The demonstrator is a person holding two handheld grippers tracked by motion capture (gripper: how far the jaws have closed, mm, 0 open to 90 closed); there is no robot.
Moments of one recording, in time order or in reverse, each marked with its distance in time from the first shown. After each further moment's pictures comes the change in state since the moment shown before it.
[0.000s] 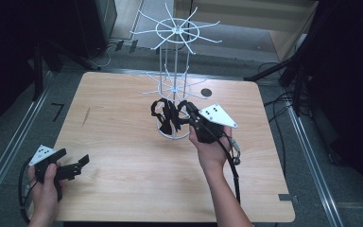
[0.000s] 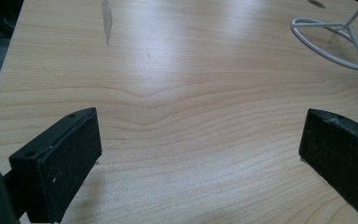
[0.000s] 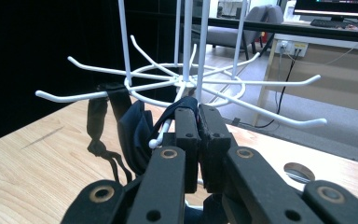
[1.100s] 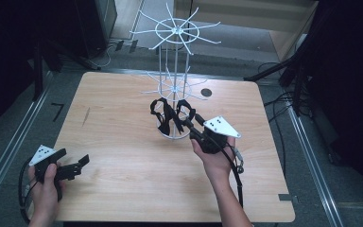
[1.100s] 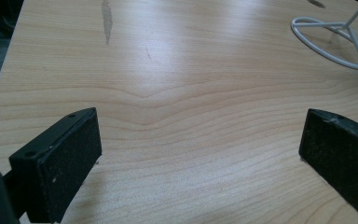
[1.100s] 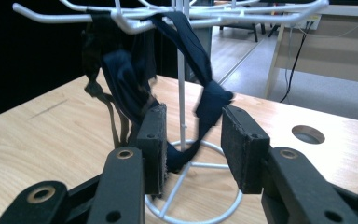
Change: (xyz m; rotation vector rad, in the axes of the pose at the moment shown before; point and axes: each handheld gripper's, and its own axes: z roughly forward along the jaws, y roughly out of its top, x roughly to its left) left arm 0.000 0.000 0.000 0.002 0.001 0.004; right arm -0.011 -0.041 -0.008 0.064 0.030 0.040
